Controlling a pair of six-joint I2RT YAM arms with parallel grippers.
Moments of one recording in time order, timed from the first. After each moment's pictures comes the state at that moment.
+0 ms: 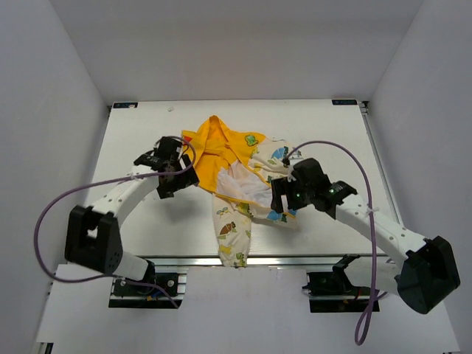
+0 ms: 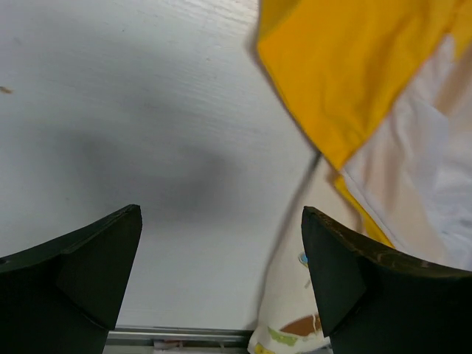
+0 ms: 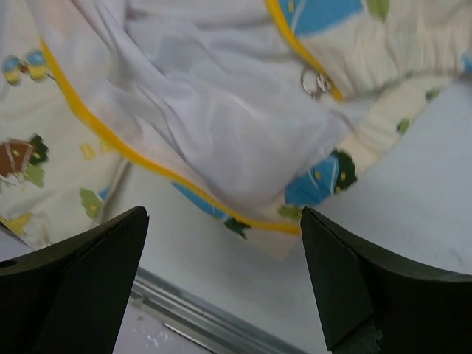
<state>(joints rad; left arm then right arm) -0.32 1.39 1.03 -0.70 -0.08 -0.67 0.62 1.17 0.82 -0.50 -0.08 0.23</state>
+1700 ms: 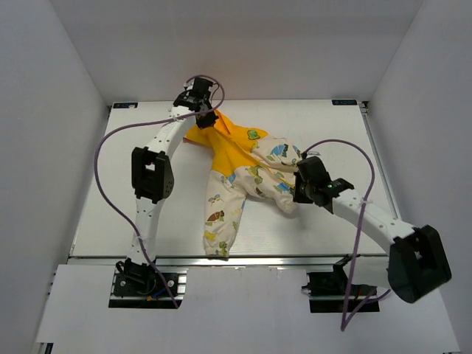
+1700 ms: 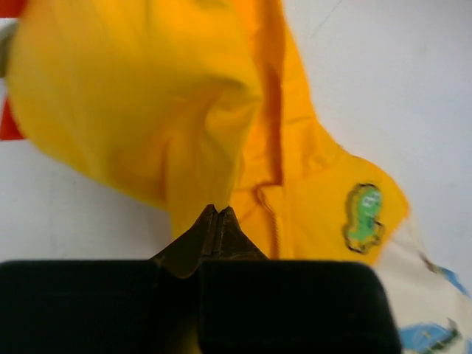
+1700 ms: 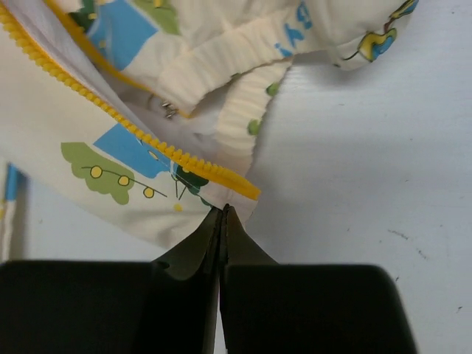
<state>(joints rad) -0.34 2.33 2.27 -0.80 -0.17 -0.68 0.52 1.22 0.75 -0.45 0.16 0.45</state>
